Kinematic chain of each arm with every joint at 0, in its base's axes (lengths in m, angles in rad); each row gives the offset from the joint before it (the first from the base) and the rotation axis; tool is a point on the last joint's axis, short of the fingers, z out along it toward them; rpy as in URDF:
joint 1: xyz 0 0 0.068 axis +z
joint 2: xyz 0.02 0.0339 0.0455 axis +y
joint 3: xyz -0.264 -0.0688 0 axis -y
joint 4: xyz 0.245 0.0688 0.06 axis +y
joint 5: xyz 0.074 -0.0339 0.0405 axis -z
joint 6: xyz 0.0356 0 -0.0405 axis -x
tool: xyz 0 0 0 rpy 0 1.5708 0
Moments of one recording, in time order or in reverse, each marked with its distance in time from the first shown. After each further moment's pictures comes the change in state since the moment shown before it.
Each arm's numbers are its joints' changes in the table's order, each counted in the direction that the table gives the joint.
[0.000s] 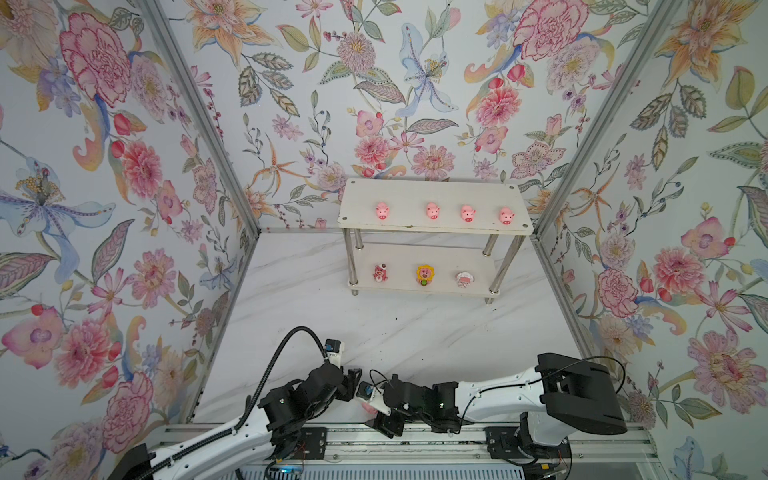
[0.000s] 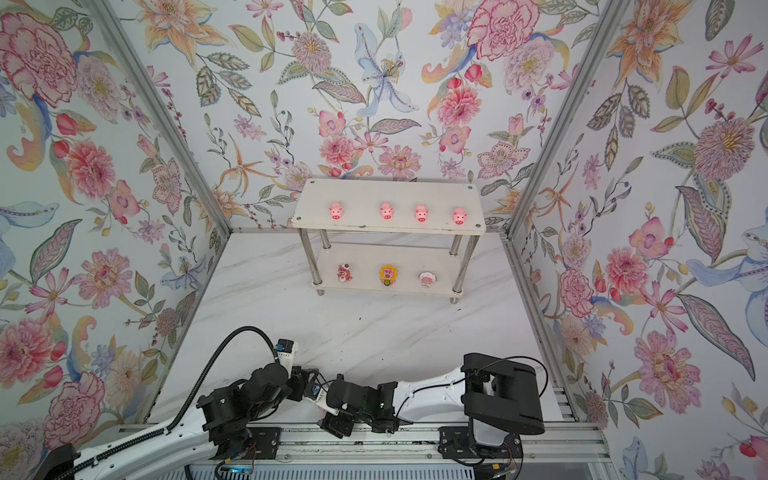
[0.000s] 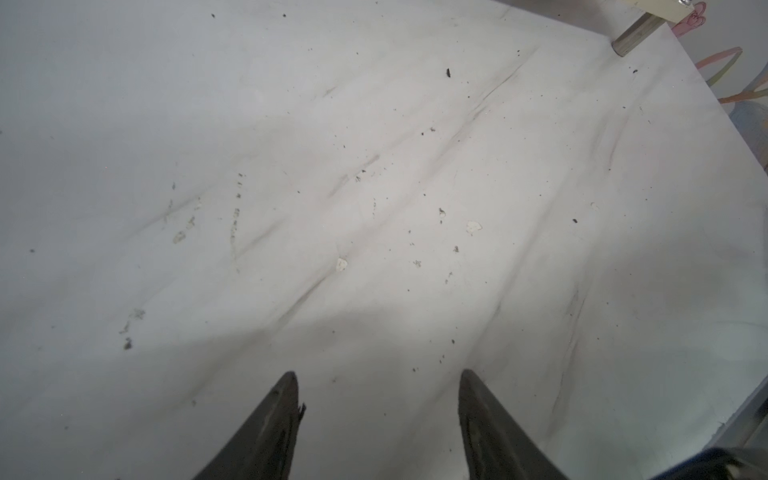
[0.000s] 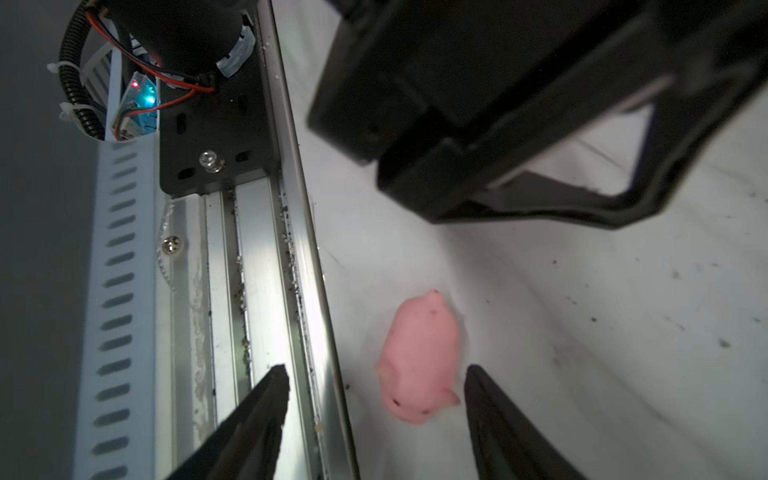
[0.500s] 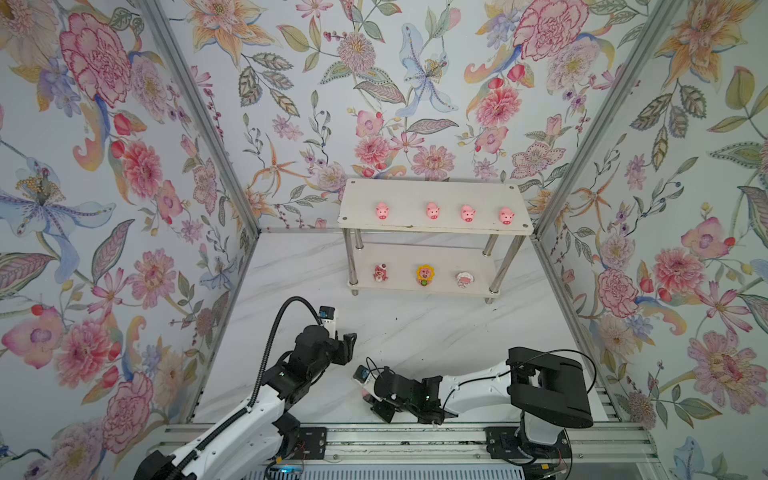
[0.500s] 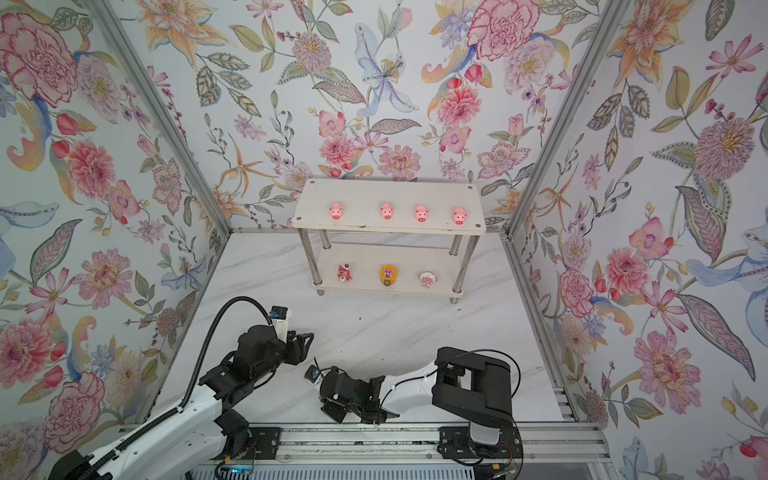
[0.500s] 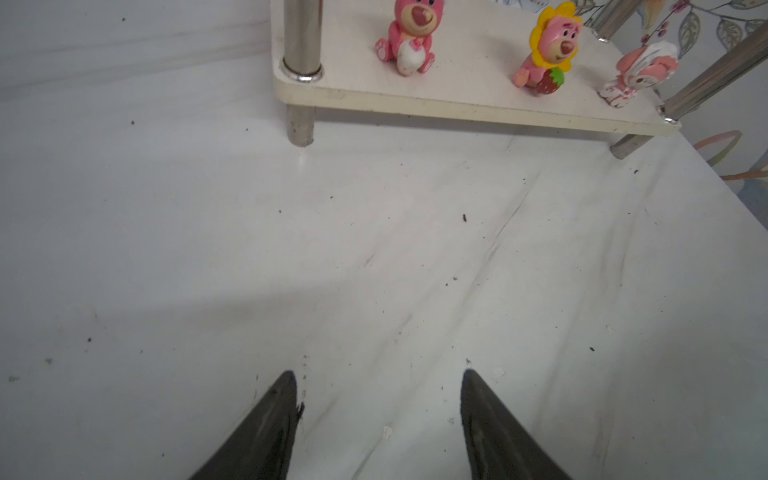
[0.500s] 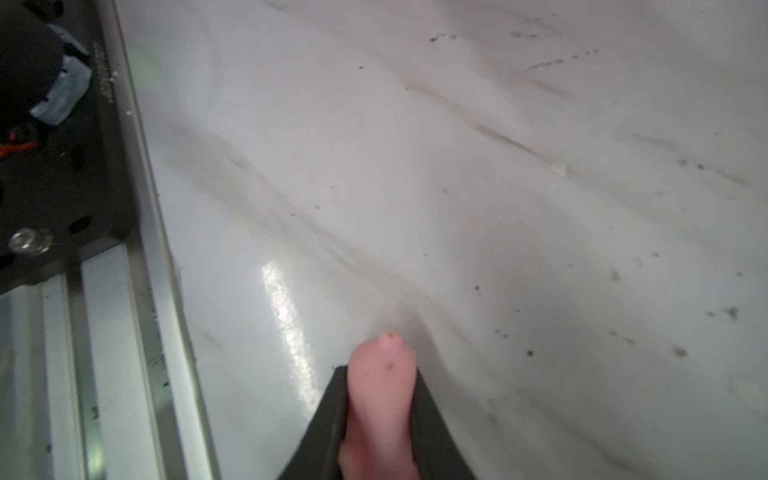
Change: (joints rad) left arm 0.365 0.221 0.179 -0.211 0.232 -0.310; right arm -0.101 0.127 0.047 -0.061 0.110 -0.122
